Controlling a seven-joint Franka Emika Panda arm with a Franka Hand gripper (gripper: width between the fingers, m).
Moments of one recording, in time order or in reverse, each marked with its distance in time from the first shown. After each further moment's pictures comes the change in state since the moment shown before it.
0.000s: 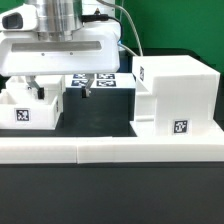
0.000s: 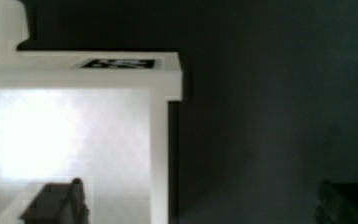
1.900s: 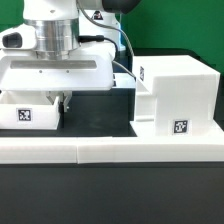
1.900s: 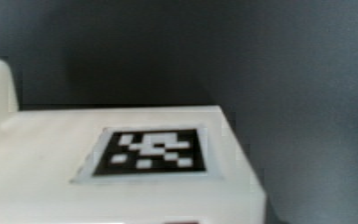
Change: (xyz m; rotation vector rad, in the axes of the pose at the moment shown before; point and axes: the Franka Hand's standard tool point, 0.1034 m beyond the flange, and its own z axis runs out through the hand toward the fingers) arm -0.013 0.011 0.034 -0.029 0.009 0.000
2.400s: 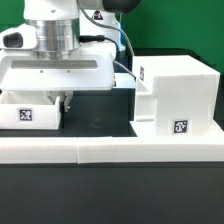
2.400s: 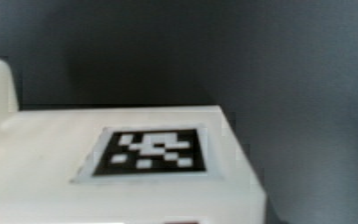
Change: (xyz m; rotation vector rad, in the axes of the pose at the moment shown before) arm 0.005 -0.012 -0.006 -0.001 -0.004 -0.027
